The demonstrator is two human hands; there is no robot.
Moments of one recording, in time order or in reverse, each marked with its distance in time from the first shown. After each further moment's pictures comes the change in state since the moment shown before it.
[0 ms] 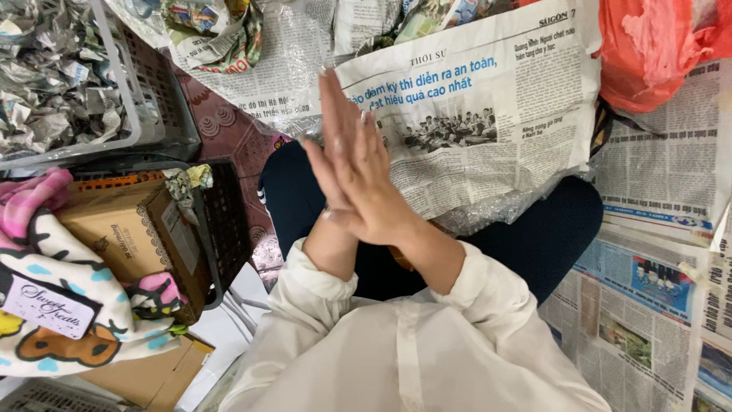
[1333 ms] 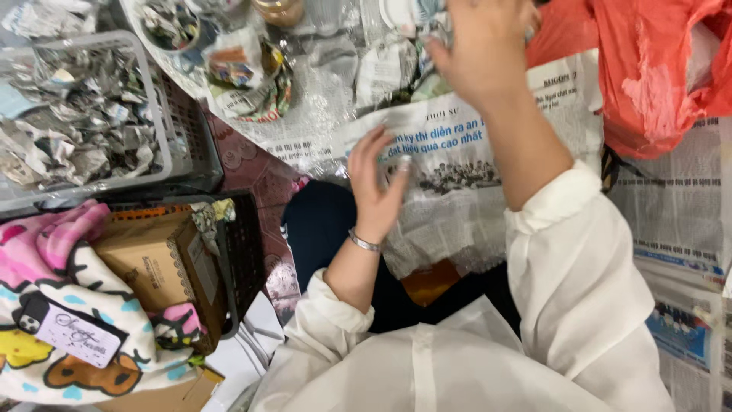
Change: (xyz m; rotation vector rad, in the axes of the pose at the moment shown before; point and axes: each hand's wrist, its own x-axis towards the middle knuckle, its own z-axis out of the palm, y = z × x) left_hand 0.011 -0.037 -0.021 0.766 0.043 -0.015; right_hand 0.167 0.119 -0.146 -0.728 0.013 0.108
